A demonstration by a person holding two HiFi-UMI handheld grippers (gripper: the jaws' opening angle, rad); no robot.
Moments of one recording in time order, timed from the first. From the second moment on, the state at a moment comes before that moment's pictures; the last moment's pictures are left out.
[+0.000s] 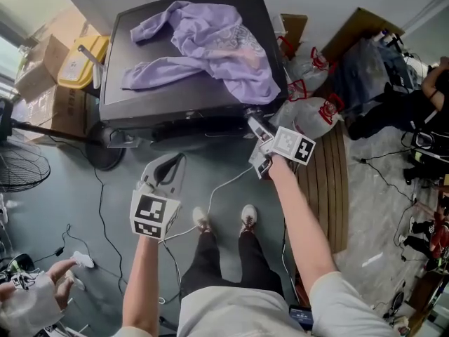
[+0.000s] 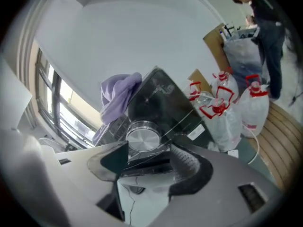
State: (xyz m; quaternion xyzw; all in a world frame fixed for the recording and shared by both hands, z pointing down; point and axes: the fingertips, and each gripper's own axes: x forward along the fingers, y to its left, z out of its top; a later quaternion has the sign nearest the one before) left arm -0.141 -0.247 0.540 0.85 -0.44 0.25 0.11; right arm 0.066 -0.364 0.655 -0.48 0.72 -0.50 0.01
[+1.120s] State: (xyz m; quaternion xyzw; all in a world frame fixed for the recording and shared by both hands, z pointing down) left arm -0.208 -0.236 0.289 0.82 -0.55 0.13 -0.06; right arm 0.055 -0.258 0.273 -0.47 0.87 0.05 -0.14
